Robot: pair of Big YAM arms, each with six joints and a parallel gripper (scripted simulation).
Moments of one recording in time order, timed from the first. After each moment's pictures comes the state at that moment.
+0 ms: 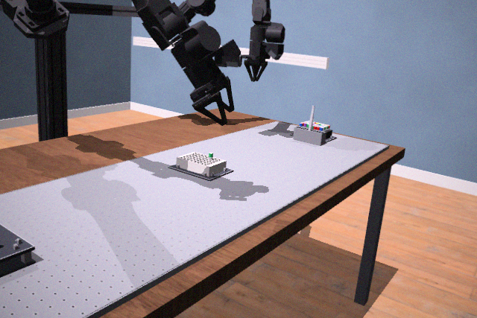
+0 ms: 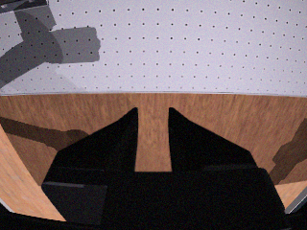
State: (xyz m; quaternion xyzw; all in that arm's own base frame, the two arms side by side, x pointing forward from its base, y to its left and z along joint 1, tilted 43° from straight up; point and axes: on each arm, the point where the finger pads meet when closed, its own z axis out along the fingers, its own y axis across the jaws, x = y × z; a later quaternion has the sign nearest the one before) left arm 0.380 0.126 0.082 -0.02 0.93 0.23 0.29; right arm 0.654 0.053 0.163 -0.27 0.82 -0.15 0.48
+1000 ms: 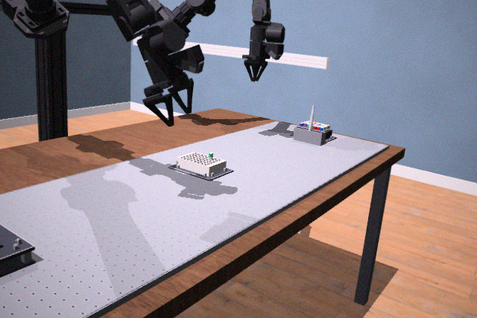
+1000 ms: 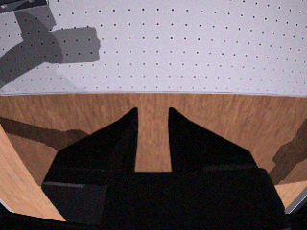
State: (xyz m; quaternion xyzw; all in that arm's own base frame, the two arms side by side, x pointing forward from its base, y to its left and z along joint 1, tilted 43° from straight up) left arm 0.380 0.126 0.082 -0.02 0.93 0.23 0.29; right arm 0.575 -0.023 0.138 -0.17 0.87 -0.17 0.42
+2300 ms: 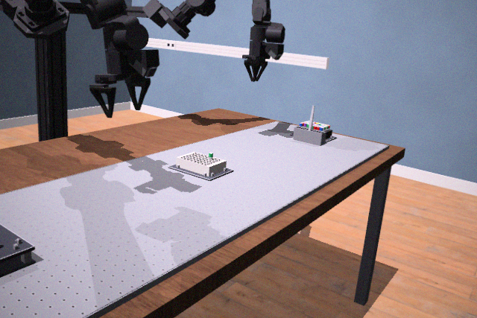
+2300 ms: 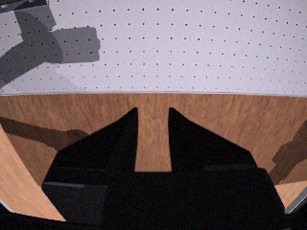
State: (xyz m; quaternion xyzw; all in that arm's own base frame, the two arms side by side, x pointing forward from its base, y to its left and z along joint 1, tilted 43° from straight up) left arm 0.380 0.126 0.082 -0.02 0.93 0.23 0.29; right arm 0.464 -0.094 0.105 -0.04 0.92 -0.22 0.32
